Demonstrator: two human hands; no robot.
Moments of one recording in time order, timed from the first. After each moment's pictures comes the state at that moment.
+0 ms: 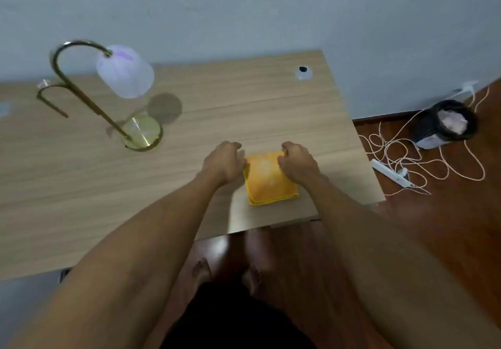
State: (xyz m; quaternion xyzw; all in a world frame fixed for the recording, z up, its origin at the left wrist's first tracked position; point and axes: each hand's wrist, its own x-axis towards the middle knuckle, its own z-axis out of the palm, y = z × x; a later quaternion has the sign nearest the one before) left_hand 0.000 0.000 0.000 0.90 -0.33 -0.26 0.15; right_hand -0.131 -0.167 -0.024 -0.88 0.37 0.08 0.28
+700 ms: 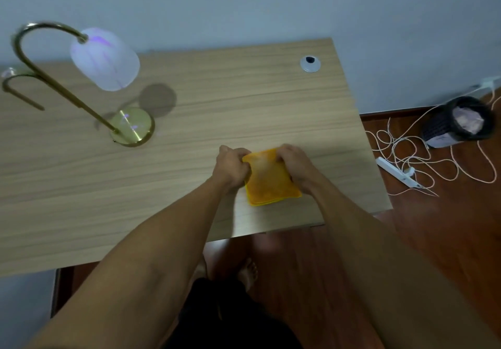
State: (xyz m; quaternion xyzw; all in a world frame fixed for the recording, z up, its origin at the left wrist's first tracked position) left_hand 0.006 -0.028 -0.102 0.86 -0.15 -0.36 0.31; right_hand -0.118 -0.169 -0.025 -0.68 0.41 0.00 0.61
